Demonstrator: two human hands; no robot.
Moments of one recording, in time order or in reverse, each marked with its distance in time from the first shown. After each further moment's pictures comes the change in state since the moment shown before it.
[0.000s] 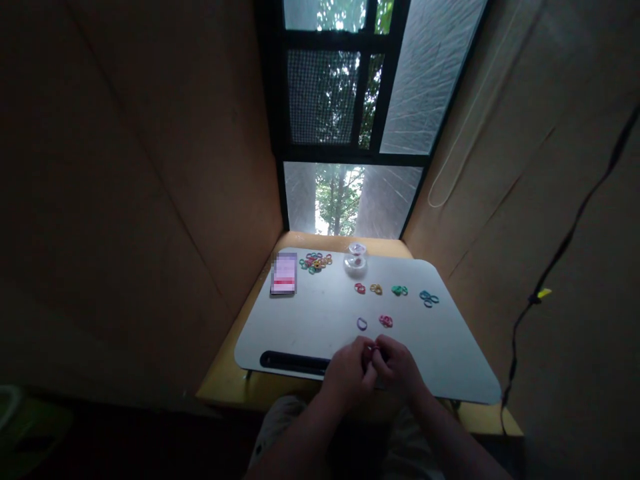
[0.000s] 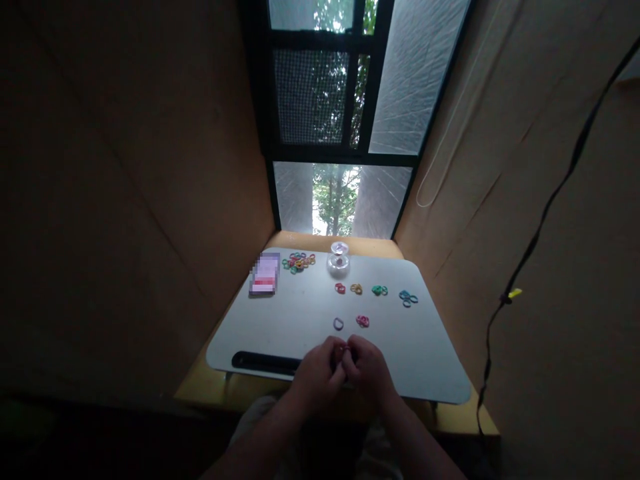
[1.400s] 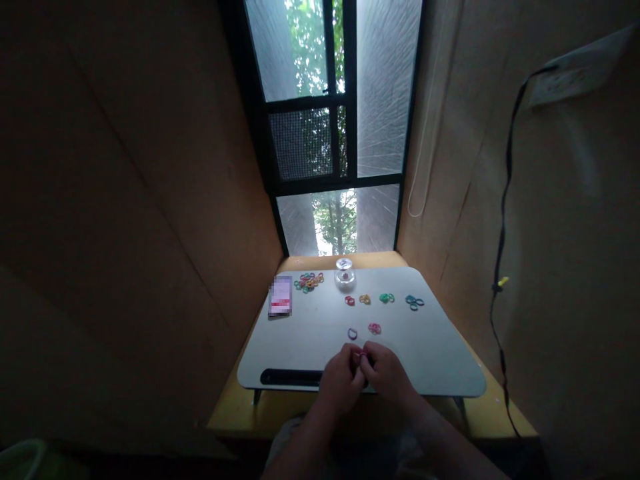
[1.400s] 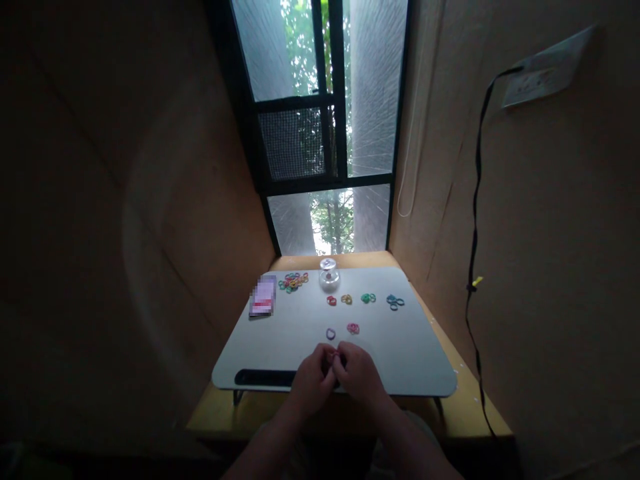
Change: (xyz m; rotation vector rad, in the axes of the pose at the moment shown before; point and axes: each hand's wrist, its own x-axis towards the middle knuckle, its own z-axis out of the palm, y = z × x) left_hand -0.004 0.009 0.010 0.053 0.073 -0.024; right_hand -0.005 -0.008 -0.006 0.012 0.044 -0.012
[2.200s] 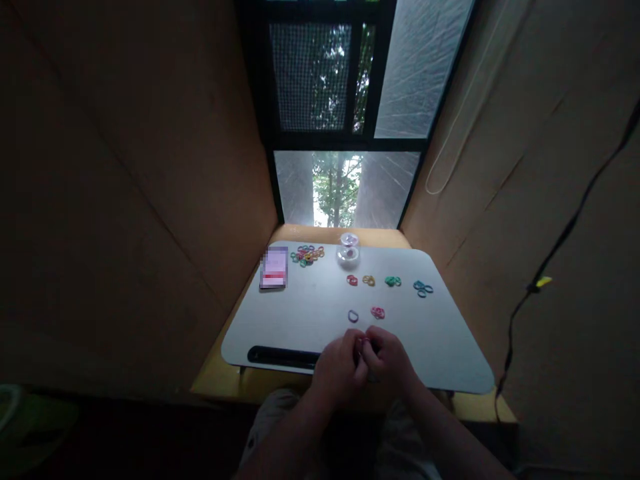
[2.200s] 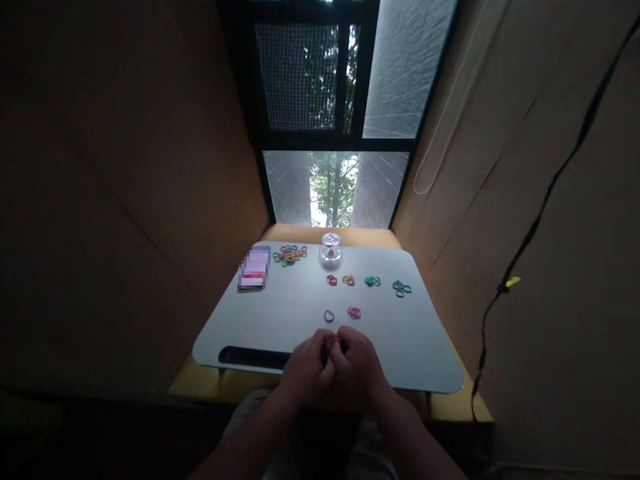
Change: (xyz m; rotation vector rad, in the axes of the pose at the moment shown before) left_hand 0.009 -0.004 -0.002 0.106 -0.058 -0.012; right_hand 0.010 0.011 0.004 0.032 -0.079 0.019
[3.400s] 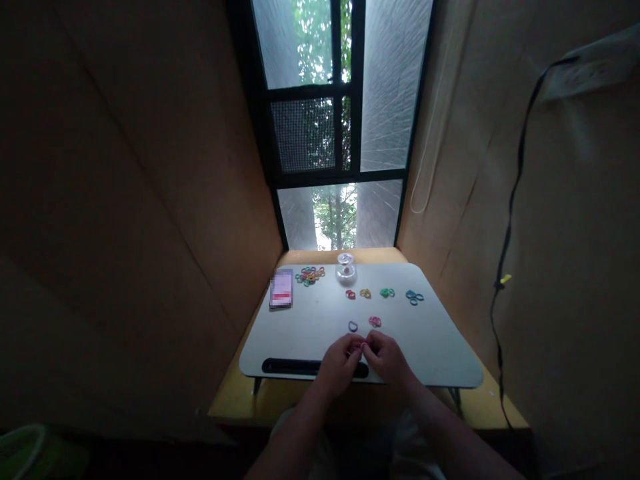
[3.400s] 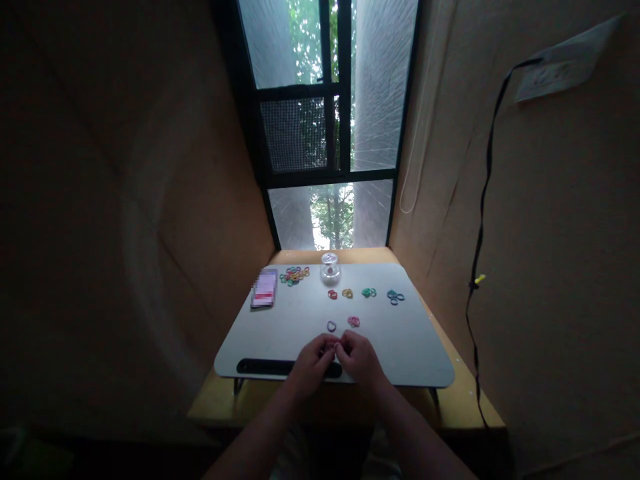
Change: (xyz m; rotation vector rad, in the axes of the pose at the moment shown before) left_hand 0.004 -0.004 -0.008 -0.458 -0.033 0.104; right_hand -0.002 0.005 0.001 0.139 0.107 -0.019
